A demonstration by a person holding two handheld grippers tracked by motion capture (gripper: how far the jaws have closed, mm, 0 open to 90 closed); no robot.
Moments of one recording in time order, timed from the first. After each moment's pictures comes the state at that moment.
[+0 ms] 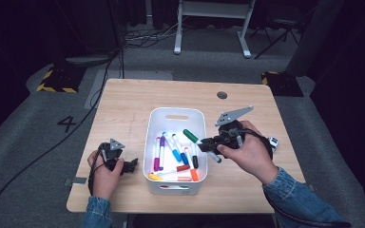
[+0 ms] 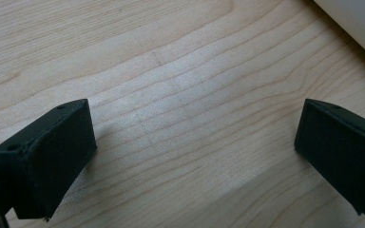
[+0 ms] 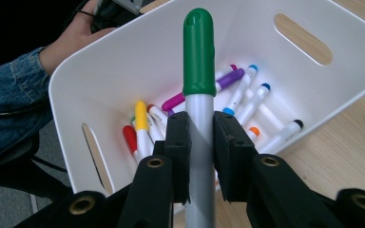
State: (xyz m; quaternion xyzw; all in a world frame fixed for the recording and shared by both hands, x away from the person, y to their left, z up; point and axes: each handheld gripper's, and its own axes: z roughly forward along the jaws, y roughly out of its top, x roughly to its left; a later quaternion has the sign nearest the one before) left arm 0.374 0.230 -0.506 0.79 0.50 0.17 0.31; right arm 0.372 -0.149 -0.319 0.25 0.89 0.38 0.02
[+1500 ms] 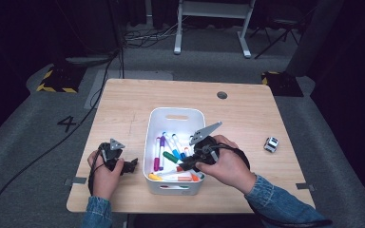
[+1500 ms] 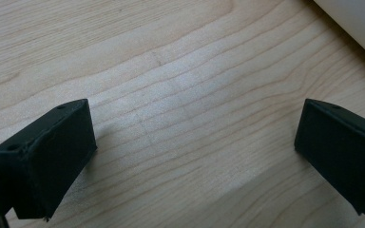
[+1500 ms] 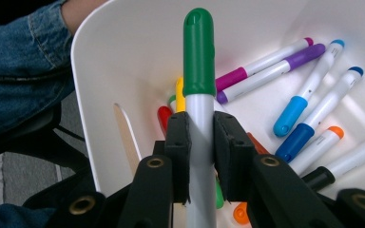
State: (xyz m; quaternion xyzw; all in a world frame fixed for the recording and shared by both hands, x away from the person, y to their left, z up) left arm 0.374 0.230 -0.506 0.79 0.50 0.18 0.31; right arm 0.355 -0.098 -0.360 0.21 0.92 0.34 -0.03
